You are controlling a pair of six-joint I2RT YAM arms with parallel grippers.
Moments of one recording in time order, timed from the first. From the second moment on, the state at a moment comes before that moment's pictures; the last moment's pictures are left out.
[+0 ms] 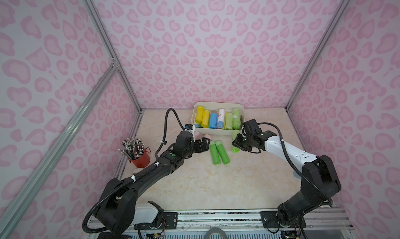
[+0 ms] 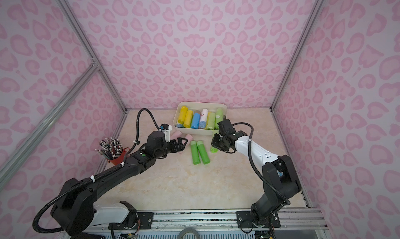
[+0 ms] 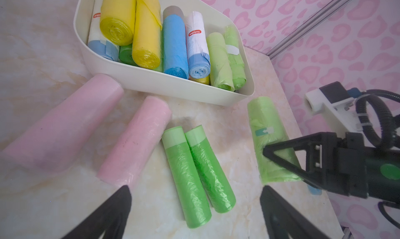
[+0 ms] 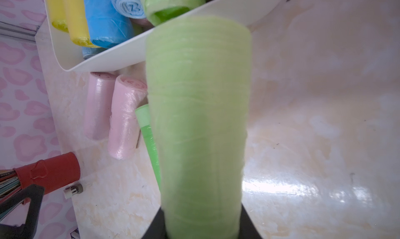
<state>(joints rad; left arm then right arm) -0.57 1.32 0.79 -0.01 0.10 -0.59 0.48 1.60 1.15 -0.51 -0.21 0.76</state>
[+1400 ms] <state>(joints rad) -0.52 1.25 0.77 0.00 0.12 -0.61 0.34 2.01 1.74 -0.61 -0.13 0.56</state>
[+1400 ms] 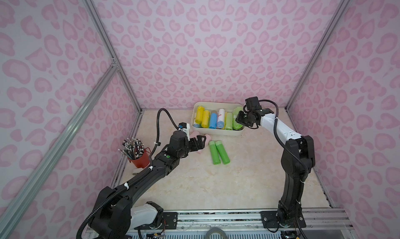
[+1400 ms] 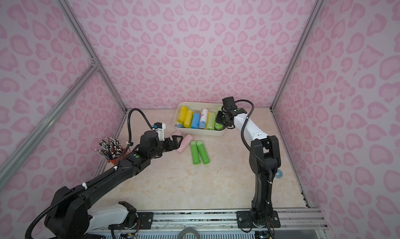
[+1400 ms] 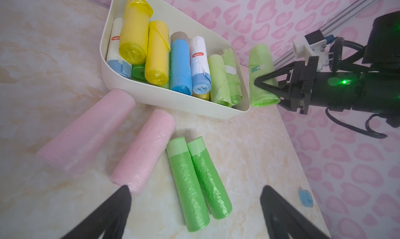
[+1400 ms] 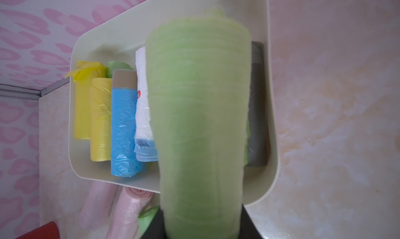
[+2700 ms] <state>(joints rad) -0.52 1.23 0.76 0.00 0.07 -0.61 0.33 2.14 1.92 -0.67 -0.11 0.52</state>
